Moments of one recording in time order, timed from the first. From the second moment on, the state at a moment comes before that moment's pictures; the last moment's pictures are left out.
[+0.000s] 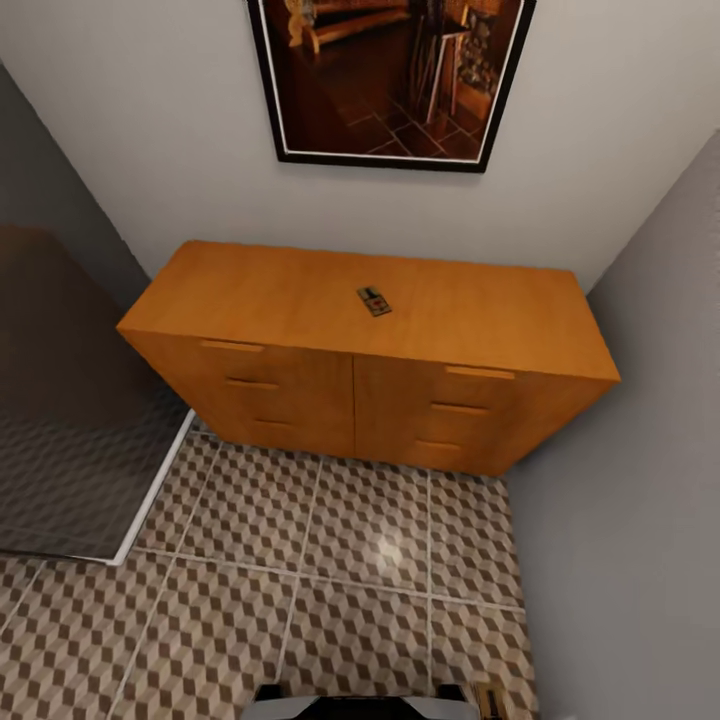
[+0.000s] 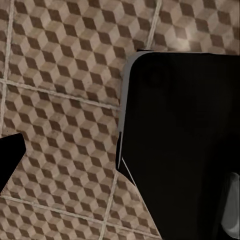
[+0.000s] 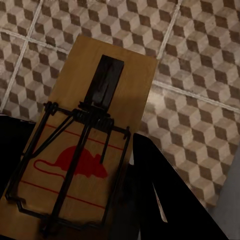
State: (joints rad) left arm 0.13 0.05 -0.04 -0.48 0.16 -0.46 0.04; right arm -0.31 -0.13 0.20 -0.02 -0.11 -0.75 0.26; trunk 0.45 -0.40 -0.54
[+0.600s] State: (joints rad) left arm 0.13 0.05 -0.04 -0.46 0.15 -0.46 0.03; right arm -0.31 -0.13 0.20 -0.02 -0.11 -0.75 0.26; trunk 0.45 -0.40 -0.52
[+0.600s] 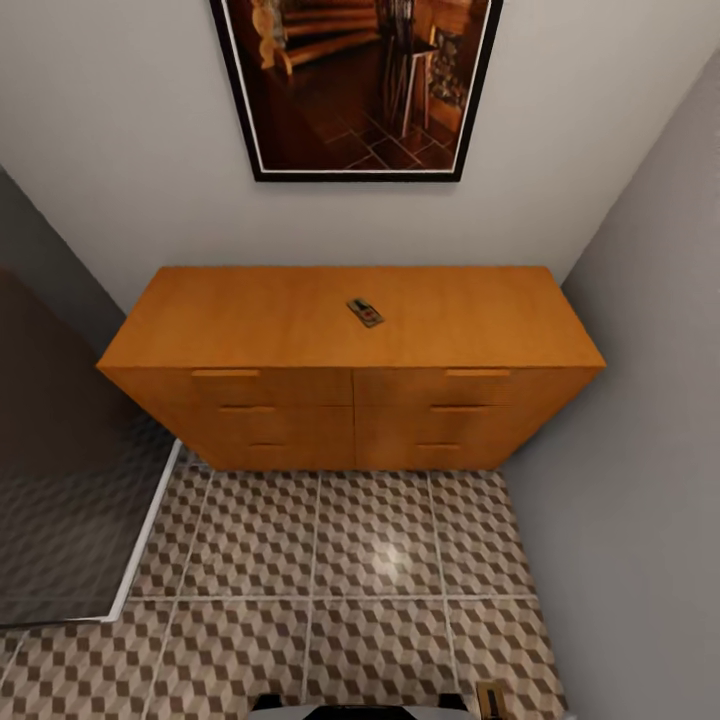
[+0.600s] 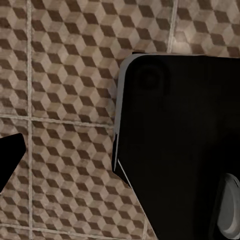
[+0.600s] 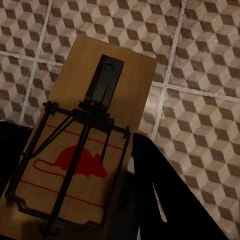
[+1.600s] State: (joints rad) left arm 0.13 0.05 -0.04 -0.46 0.15 -0.46 0.02; right arm -0.31 -0.13 0.20 -0.02 -0.11 -0.75 0.26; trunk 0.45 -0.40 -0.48
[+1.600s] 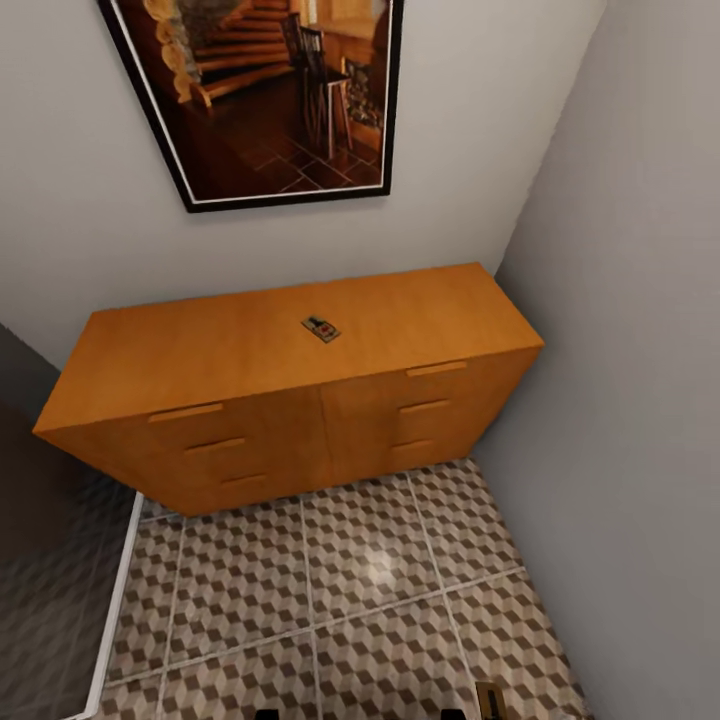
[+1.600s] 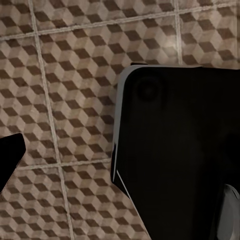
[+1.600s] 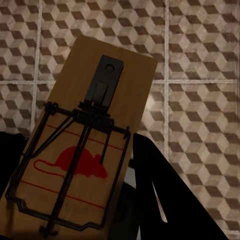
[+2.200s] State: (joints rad) left arm 0.13 0.05 -0.05 -0.45 0.15 -0.46 0.02; right arm -0.31 -0.13 0.20 -0.02 -0.11 -0.75 0.26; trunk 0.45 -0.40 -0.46
